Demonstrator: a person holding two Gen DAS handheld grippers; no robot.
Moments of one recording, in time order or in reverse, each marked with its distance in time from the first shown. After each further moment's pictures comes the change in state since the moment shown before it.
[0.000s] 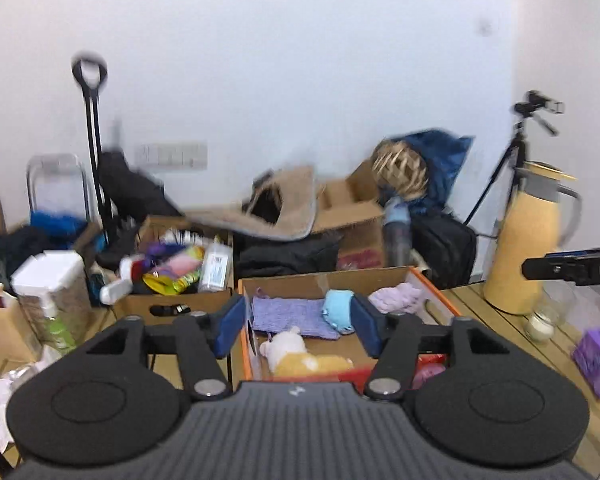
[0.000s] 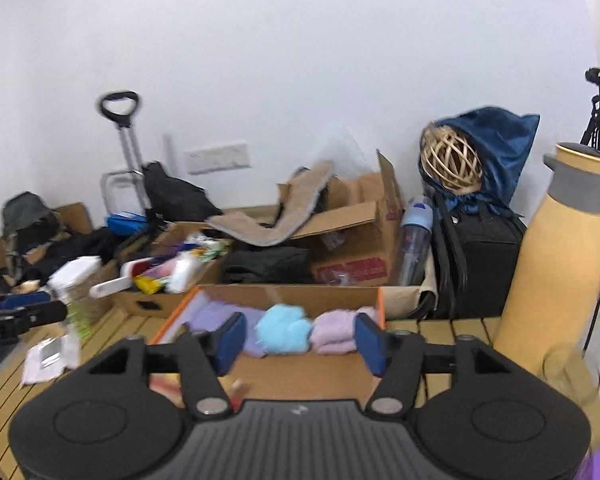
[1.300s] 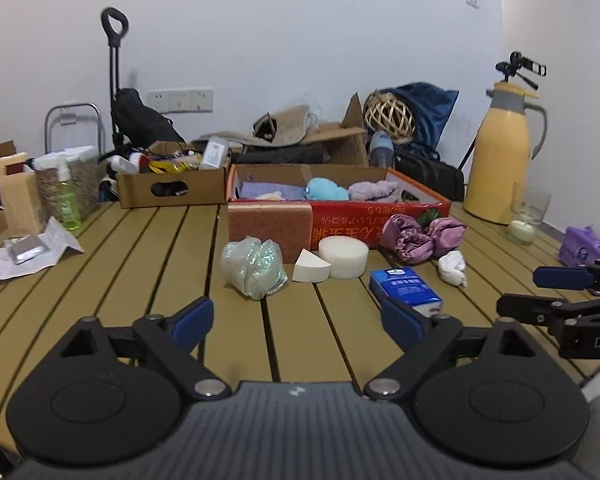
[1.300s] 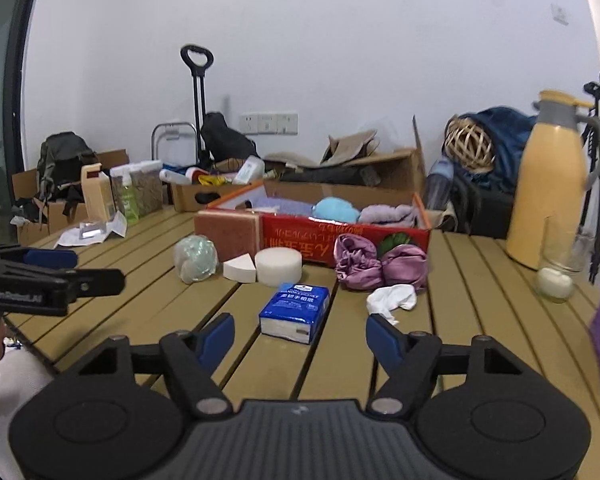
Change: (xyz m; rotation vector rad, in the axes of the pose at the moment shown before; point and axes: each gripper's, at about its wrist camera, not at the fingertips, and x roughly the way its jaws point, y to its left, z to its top) left arm -0.039 -0.034 -0.171 -0.043 0.080 0.016; right arm -0.069 0.073 -0.227 -0.150 -0.037 0.000
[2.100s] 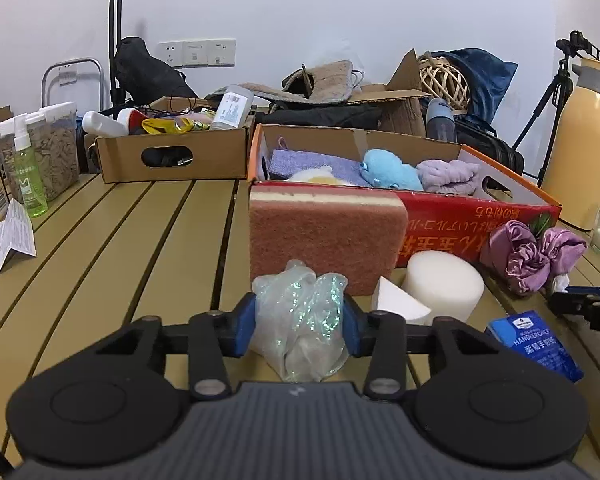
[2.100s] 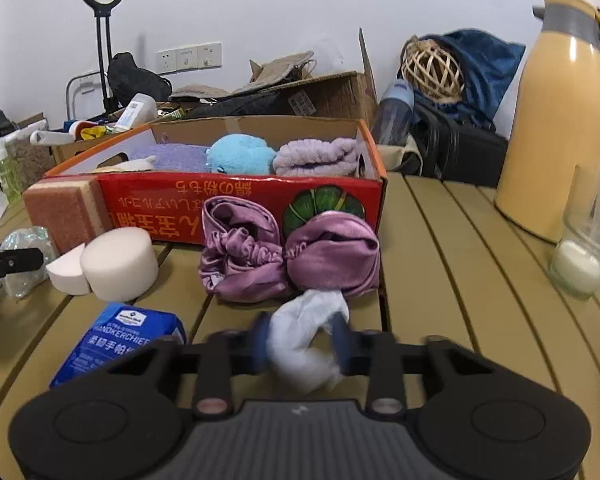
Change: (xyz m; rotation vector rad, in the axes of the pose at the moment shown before) left arm 0.153 0.044 0.028 -0.048 0.103 0.064; right arm 0.172 -0.090 0.020 0.087 0.188 -0.137
